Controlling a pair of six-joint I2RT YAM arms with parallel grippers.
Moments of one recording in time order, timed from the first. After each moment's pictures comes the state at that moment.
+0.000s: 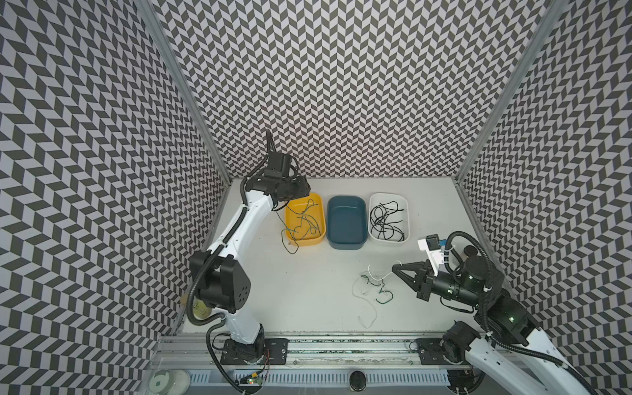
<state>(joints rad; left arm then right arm) -0.24 1.66 1.72 -0.71 0.27 -0.35 0.56 0.49 0.68 -0.32 -0.50 0.56</state>
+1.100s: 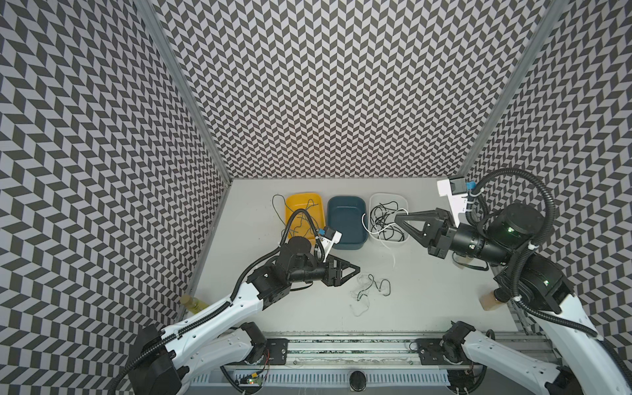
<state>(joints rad) -0.79 1.00 0.69 0.01 0.61 -0.60 0.56 0.89 1.36 -0.33 -0.60 0.63</state>
